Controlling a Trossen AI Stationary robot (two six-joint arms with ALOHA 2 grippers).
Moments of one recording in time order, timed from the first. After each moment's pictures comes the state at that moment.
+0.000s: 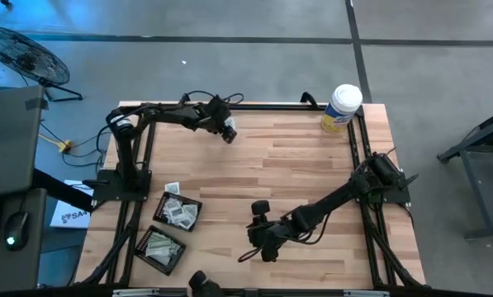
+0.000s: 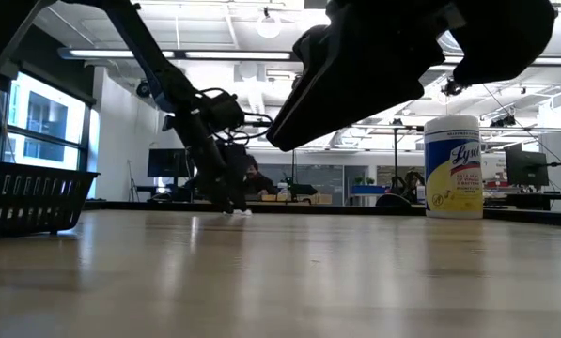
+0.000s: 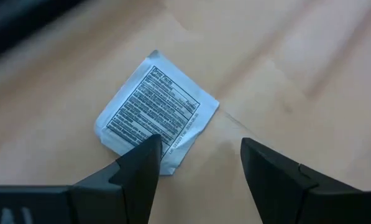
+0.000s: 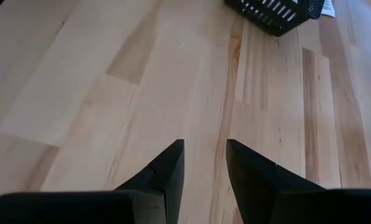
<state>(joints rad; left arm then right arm) 0.63 1.88 1.03 -0.09 0.07 -0.21 0.49 1.95 1.28 -0.17 0.37 0.05</state>
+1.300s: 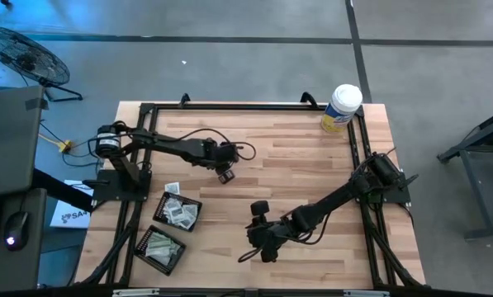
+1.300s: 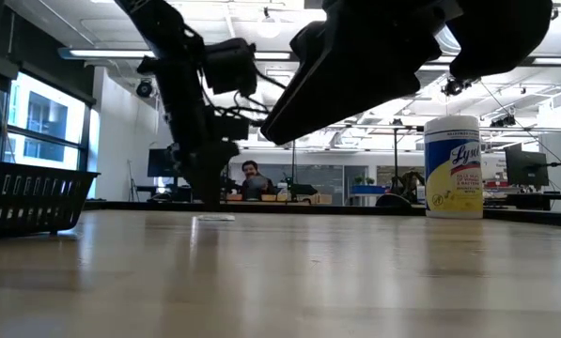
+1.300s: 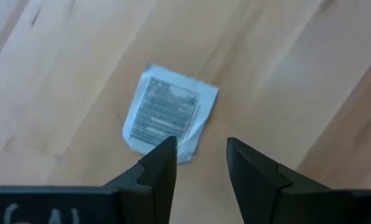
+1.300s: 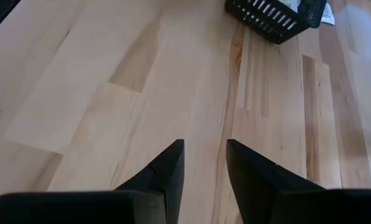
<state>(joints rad) 0.14 1.72 1.02 -0.50 -0.29 -0.37 0.49 1.95 1.28 -0.15 0.37 0.04</state>
